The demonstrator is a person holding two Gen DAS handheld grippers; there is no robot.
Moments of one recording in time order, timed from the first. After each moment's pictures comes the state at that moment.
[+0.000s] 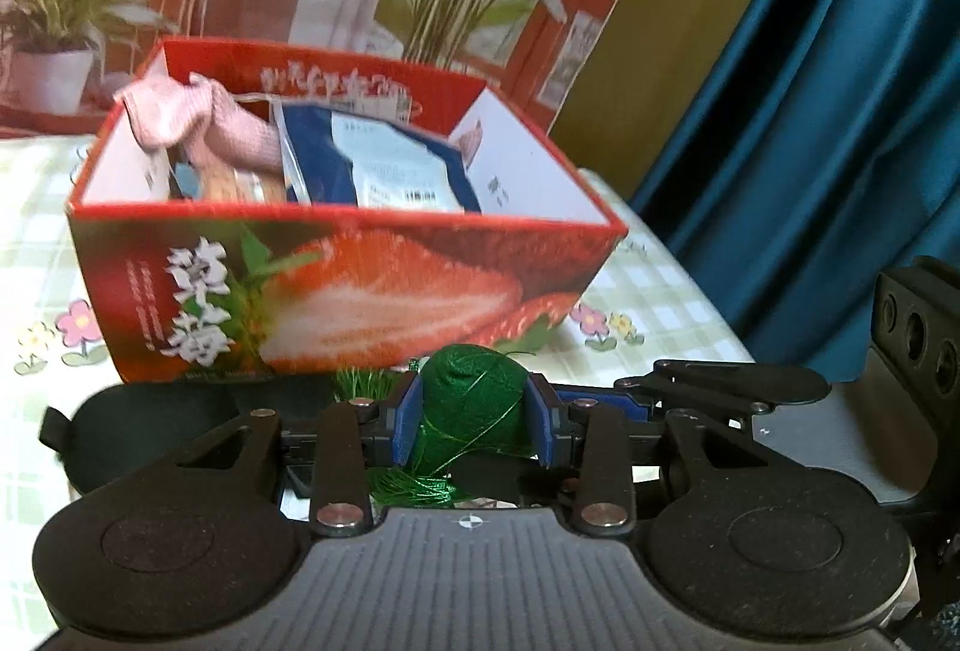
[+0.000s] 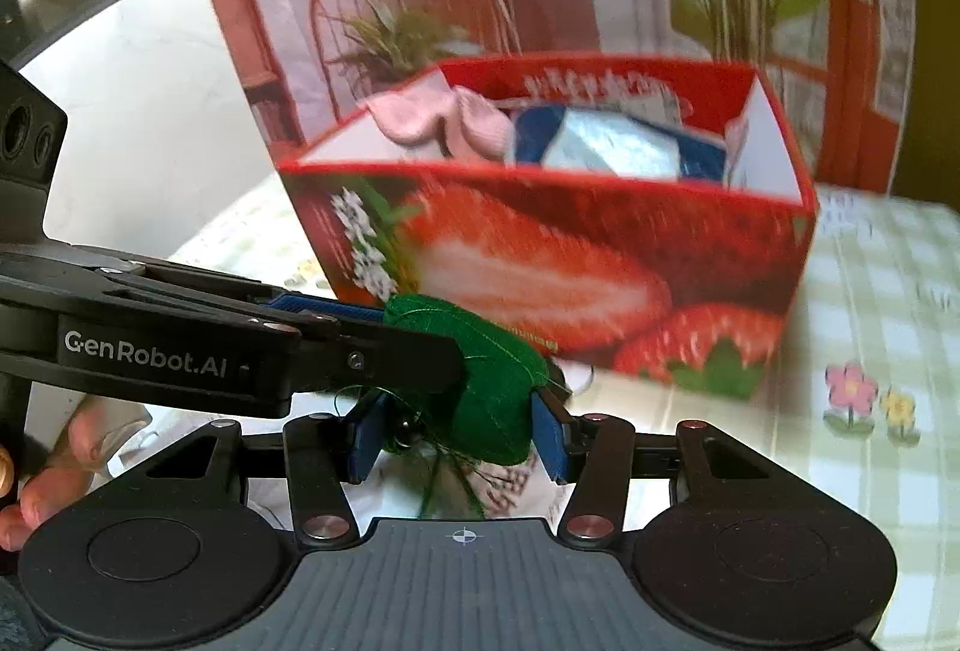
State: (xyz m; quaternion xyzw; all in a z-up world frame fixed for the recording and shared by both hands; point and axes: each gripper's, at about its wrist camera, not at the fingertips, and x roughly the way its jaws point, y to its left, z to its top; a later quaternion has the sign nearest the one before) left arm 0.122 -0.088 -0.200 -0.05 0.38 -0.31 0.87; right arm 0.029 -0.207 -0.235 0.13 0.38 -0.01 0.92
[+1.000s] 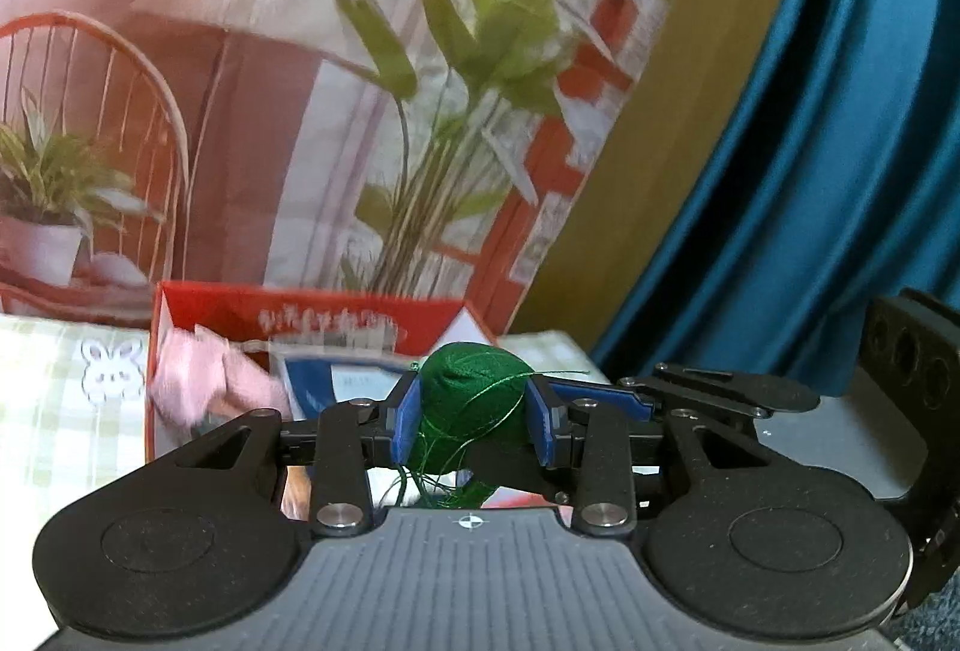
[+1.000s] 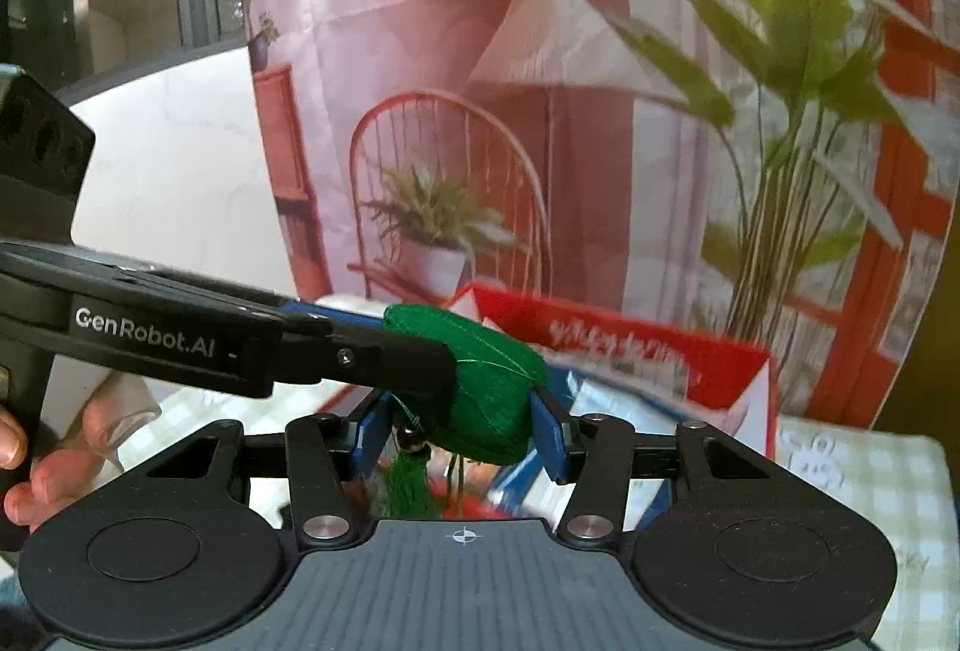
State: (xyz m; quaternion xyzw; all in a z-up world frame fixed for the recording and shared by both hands) left arm 0.182 -0.069 -0.083 -0.09 0.27 -0.33 0.90; right arm 0.100 -0.230 -0.111 0.07 0.28 0.00 0.96
